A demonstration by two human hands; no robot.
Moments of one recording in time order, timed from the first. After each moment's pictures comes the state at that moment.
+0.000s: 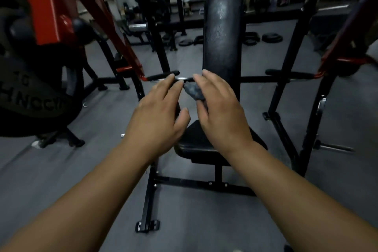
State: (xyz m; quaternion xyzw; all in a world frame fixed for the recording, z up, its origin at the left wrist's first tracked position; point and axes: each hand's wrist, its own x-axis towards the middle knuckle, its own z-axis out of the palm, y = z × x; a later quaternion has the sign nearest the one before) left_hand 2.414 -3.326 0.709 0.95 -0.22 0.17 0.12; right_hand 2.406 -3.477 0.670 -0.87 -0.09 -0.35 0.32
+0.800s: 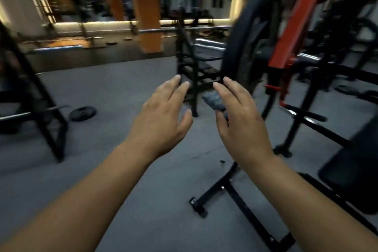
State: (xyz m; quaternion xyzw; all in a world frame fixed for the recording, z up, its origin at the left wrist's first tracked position) left_hand 2.197 -3.144 0.792 0.94 0.17 0.27 0.08; right_hand 2.318 -3.289 0.770 -0.77 -0.46 -0.26 0.34
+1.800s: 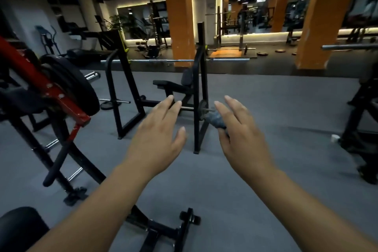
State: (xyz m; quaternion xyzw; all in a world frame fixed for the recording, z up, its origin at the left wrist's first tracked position) left_hand 1.871 -2.854 0.805 0.79 0.55 0.26 -0.05; right_hand 2.077 -2.856 0.767 -0.53 -0.73 -0.11 0.42
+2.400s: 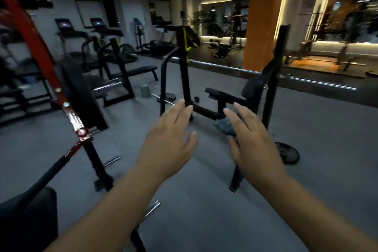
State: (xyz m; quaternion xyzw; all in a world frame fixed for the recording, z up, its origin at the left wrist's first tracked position) left_hand 1.896 -2.503 0.788 0.67 0.68 0.27 -0.11; right_hand 2.094 -2.429 0.764 -0.38 -0.84 -0.03 0.38
